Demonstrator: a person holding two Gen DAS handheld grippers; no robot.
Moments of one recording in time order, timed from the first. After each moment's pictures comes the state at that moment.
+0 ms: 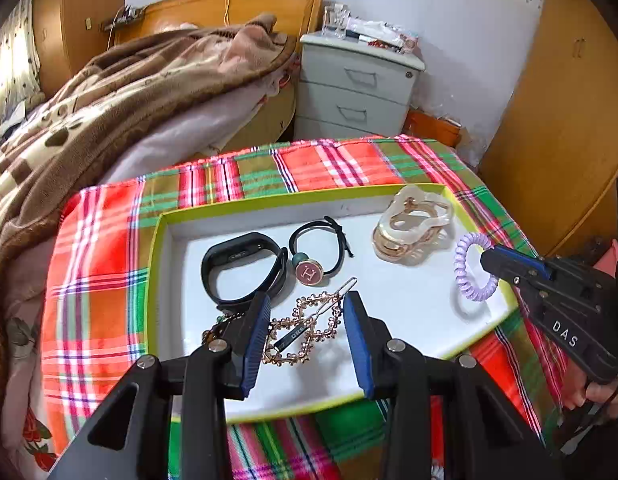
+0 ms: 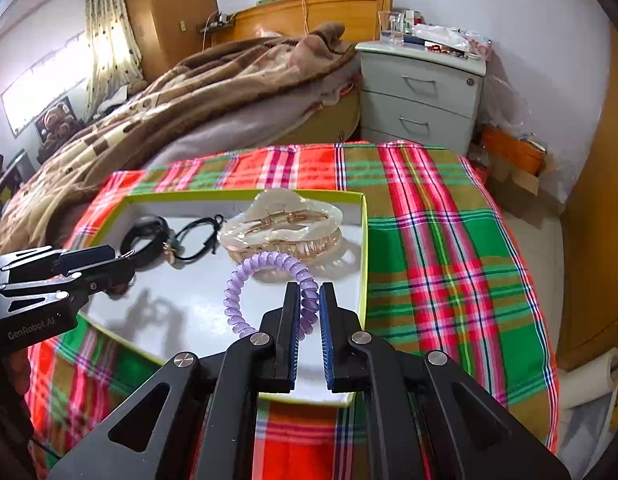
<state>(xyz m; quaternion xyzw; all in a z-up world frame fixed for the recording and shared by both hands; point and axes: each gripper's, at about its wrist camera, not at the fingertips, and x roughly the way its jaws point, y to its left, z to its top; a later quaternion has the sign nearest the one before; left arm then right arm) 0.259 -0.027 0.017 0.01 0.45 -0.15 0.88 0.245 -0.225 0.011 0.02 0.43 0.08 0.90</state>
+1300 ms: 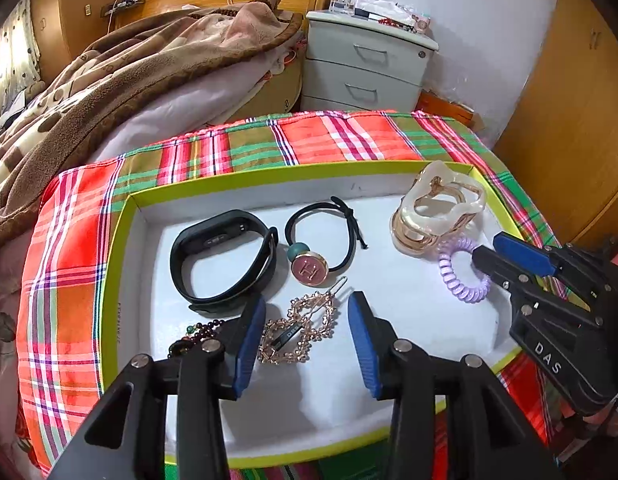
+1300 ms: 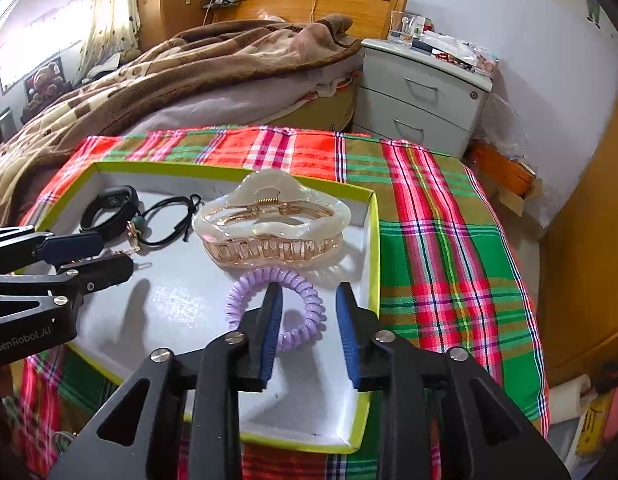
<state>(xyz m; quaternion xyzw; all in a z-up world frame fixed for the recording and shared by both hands) 0.277 -0.043 -0.014 0.01 0.48 -0.13 0.87 0.260 -0.207 -0.006 -0.05 0.43 0.05 0.90</state>
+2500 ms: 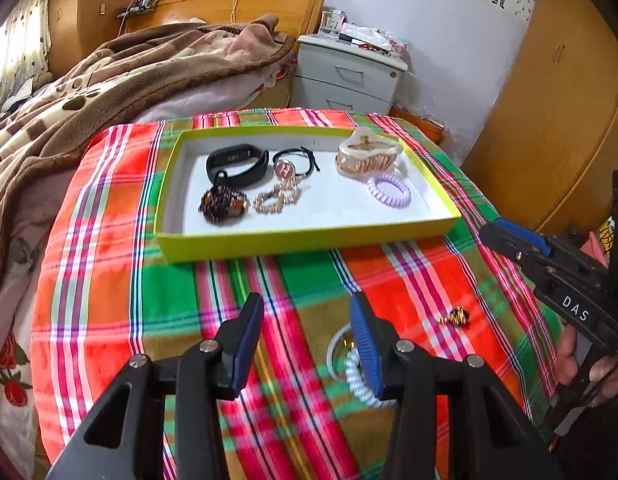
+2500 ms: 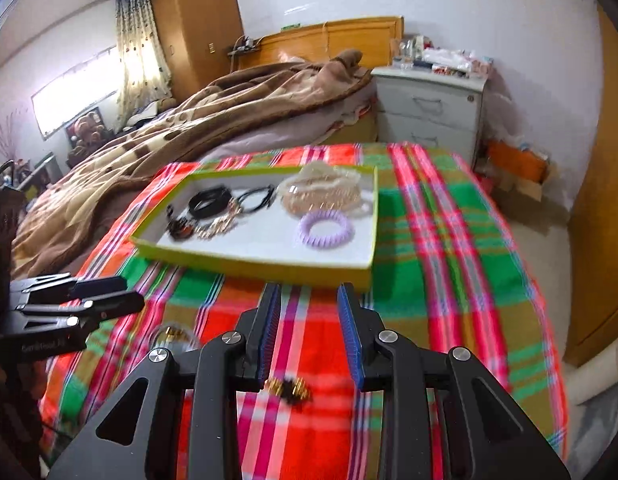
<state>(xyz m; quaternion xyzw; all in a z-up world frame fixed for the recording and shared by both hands) 0.141 -0.011 0.011 -0.03 0.44 -0.16 0.88 0.139 -0.230 0.025 0.04 0.38 0.13 0.91</state>
